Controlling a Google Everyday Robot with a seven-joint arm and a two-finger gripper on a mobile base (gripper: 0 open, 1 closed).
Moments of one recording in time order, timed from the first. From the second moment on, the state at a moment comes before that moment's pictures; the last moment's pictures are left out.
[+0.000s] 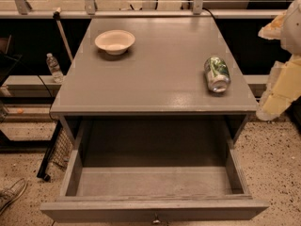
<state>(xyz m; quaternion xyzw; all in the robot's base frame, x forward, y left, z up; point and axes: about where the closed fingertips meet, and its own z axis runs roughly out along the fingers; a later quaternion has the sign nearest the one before) 0.437 -0.208 1.003 -0.60 0.77 -0.06 0.20</state>
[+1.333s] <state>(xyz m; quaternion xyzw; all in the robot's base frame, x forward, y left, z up) 0.550 -0.220 0.950 -0.48 0.86 0.02 0.19</state>
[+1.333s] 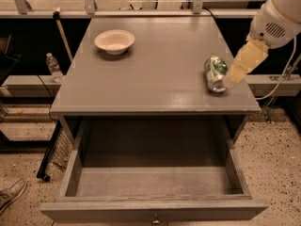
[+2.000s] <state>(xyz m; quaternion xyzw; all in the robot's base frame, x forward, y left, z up) 0.596 -0.221 0.907 -0.37 0.92 -0.01 0.15</state>
